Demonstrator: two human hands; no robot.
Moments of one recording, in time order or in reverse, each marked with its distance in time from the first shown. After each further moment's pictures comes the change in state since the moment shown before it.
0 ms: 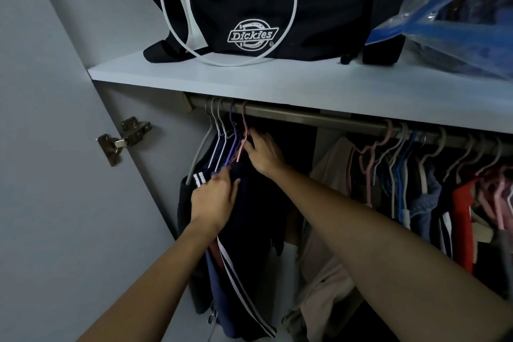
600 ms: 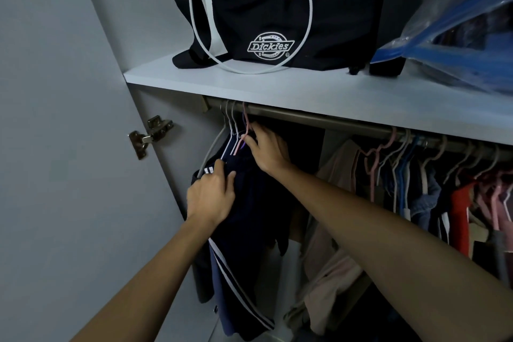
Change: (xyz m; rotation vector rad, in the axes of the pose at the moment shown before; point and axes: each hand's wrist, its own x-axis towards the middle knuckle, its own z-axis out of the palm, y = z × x) left_hand -0.025 -0.014 -0.050 -0.139 0.054 -0.117; right_hand -0.021 -0.043 -0.019 -0.037 0.170 -0.153
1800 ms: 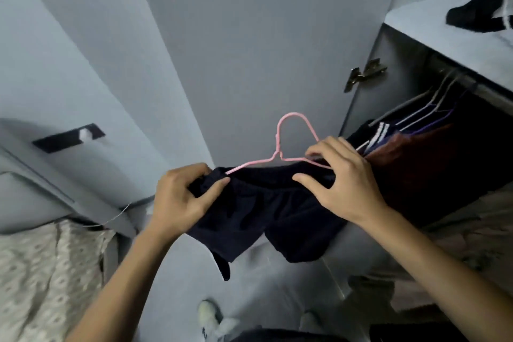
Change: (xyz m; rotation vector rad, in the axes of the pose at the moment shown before) left_hand -0.307 -0.117 -0.258 -0.201 0.274 -0.466; right_hand -0.181 -0.222 -0.058 0.418 -0.401 -0.654
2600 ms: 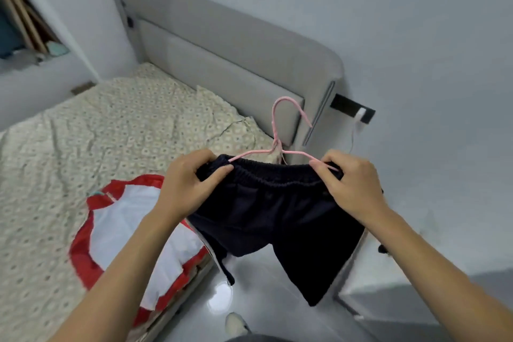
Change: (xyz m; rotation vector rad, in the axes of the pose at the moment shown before) left_hand -0.357 -0.185 -0.361 0.372 0.688 -0.671; right_hand 0.089 -0.470 0.335 0.484 -0.534 -0.558
